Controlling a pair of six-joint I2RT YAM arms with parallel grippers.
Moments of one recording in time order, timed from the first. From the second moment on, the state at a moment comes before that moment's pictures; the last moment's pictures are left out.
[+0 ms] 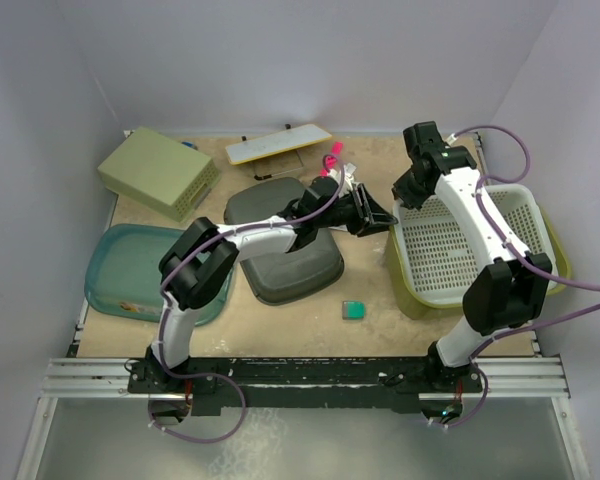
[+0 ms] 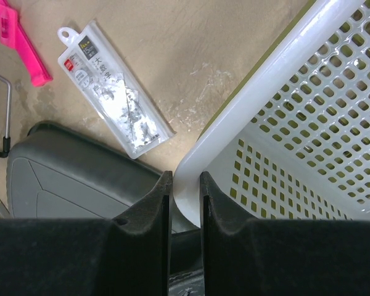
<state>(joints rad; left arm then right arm) -0.82 2.06 1.41 0.43 0.43 -1.27 0.22 1.63 1.59 -1.05 0.28 1.03</state>
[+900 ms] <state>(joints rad) -0.83 2.11 1.37 0.60 0.46 -1.41 0.21 1.42 1.57 -1.04 0.23 0.79</state>
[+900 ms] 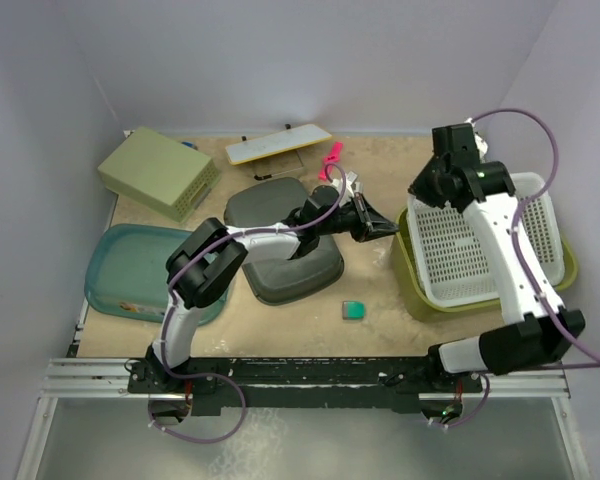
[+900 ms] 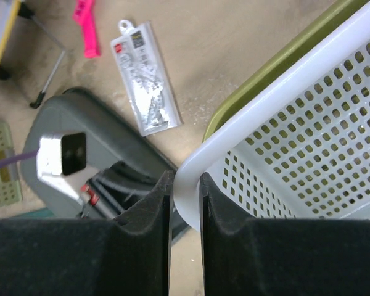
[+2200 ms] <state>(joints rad) -0.75 1.94 1.50 0.05 0.19 -1.06 0.22 1.15 1.85 -0.89 -0.30 0.30</state>
